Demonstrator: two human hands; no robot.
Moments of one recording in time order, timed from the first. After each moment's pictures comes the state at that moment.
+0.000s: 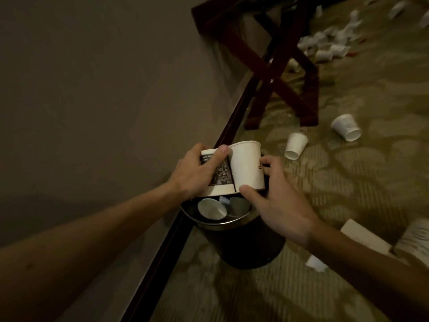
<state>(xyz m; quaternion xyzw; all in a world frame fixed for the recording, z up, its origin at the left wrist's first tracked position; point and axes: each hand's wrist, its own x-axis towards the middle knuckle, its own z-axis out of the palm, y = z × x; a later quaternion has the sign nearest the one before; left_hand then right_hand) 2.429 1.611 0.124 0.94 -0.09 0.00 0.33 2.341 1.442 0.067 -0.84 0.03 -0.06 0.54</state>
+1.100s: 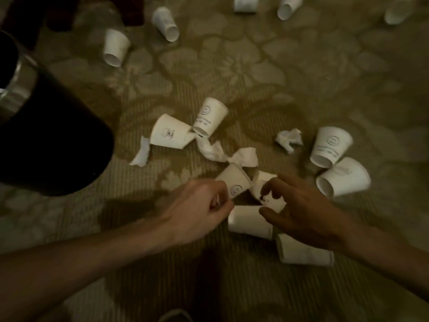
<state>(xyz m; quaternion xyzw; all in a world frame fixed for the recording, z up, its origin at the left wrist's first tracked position) 2.167 1.405 -0.030 0.83 -0.46 -0.26 0.19 2.023 1.222 -0.027 -0.94 0.13 0.15 0.26</state>
